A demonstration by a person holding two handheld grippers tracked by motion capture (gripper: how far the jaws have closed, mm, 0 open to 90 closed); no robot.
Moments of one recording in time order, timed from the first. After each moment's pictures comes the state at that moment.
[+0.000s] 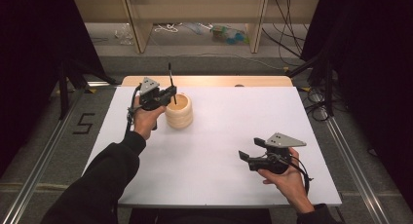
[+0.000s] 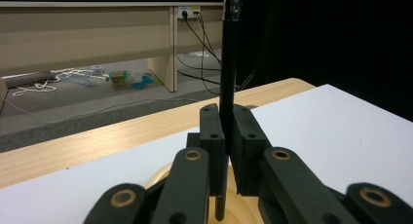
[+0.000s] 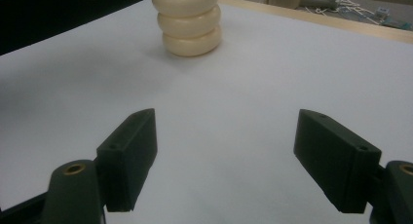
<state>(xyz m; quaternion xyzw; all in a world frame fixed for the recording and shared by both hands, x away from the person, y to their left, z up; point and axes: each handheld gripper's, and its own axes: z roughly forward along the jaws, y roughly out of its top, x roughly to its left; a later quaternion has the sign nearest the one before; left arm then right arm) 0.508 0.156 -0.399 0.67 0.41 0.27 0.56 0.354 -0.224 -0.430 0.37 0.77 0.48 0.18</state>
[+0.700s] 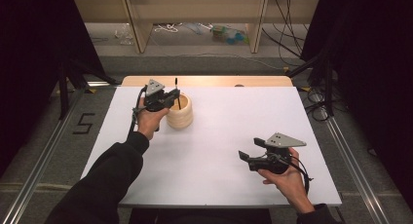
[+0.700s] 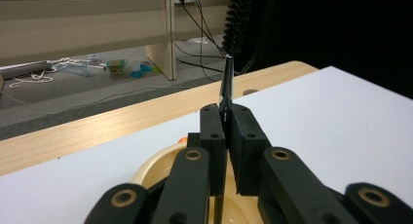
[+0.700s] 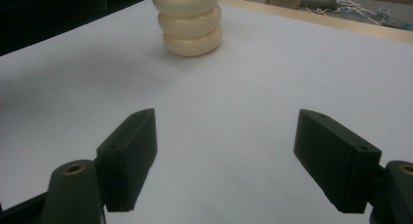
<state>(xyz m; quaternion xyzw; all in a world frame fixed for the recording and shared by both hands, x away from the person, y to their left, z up) 0.514 0.148 -0.411 0.69 0.41 0.26 0.54 0.354 -0.224 -0.430 0.37 0.77 0.49 0.18</state>
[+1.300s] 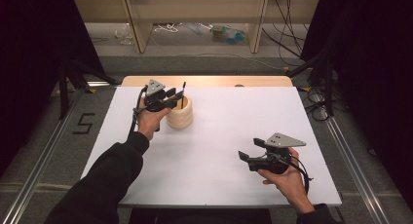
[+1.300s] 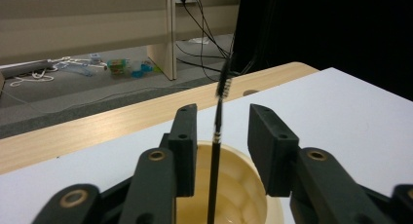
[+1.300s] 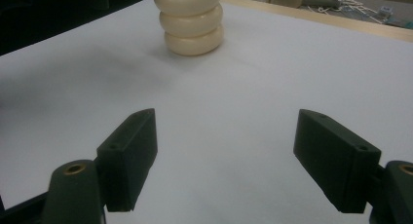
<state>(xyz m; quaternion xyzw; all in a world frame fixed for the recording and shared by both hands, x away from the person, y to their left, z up) 0.513 0.148 -0.410 0.69 0.41 0.26 0.54 0.355 -0.222 -0.432 0.37 0.77 0.49 0.17</state>
